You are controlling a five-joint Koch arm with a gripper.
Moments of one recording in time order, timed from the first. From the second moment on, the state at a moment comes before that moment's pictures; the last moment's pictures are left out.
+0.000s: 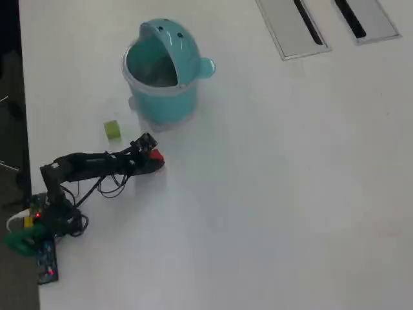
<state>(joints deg) -24.2 82.5 126.2 1.3 -89.7</state>
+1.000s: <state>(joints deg) -46.0 68.0 28.3 40.9 -84.3</state>
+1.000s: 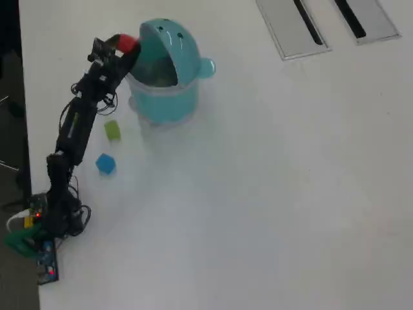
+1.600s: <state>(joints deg) -43.9 52.3 17.5 43.3 -93.6</state>
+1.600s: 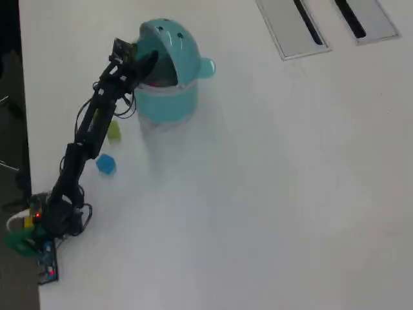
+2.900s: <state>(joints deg) -56.2 60.5 -9.1 89.6 -83.8</state>
